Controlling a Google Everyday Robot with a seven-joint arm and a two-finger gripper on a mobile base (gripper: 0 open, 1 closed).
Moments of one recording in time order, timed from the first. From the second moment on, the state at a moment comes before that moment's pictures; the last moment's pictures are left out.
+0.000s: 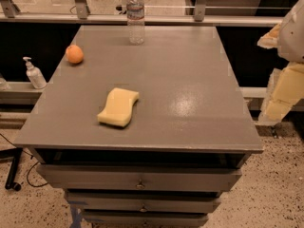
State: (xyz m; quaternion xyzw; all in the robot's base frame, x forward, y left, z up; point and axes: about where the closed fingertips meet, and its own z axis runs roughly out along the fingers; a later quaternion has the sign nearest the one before) arm 0.438 -0.217 0.976 -0.60 0.78 -0.03 0.16
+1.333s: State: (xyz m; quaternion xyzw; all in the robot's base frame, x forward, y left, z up) arm 0.465 -0.146 0.927 -0.62 0.74 0.09 0.24
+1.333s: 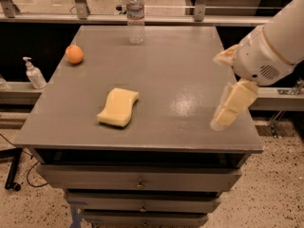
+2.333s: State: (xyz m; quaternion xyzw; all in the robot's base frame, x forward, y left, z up) arm 0.504 -0.005 0.892 -0.62 0.65 0.24 0.36
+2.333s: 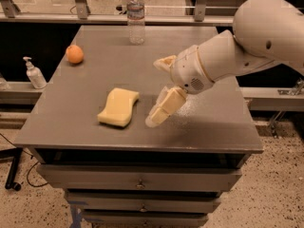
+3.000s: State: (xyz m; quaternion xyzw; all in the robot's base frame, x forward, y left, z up) arm 0.513 0.009 0.878 -0.62 0.64 0.26 0.37
